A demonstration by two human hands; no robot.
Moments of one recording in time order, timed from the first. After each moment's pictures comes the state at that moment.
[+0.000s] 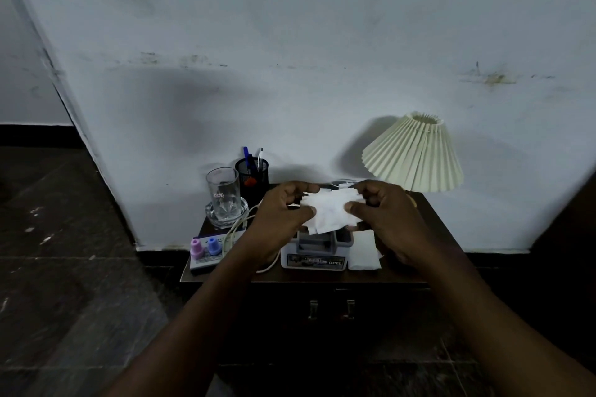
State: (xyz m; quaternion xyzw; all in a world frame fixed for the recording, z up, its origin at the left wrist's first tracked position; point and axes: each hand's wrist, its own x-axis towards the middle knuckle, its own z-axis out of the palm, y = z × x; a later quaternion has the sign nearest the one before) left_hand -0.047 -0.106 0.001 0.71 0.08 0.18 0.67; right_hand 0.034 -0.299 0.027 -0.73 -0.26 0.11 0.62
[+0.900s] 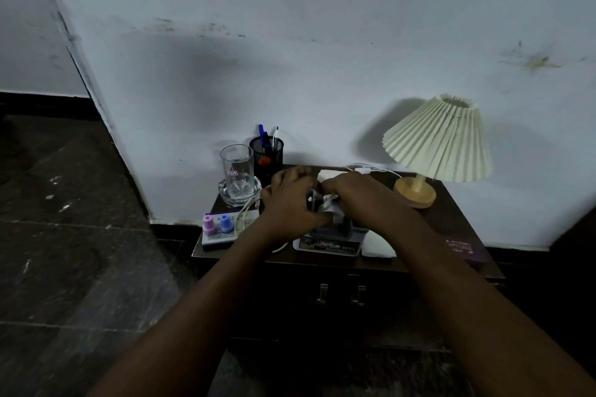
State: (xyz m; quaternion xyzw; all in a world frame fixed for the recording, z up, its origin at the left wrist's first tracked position) left_hand -0.042 -0.089 -0.022 0.94 0.12 0.14 0.27; right_hand 0.059 -0.230 0.020 -0.85 -0.53 -0.02 0.06
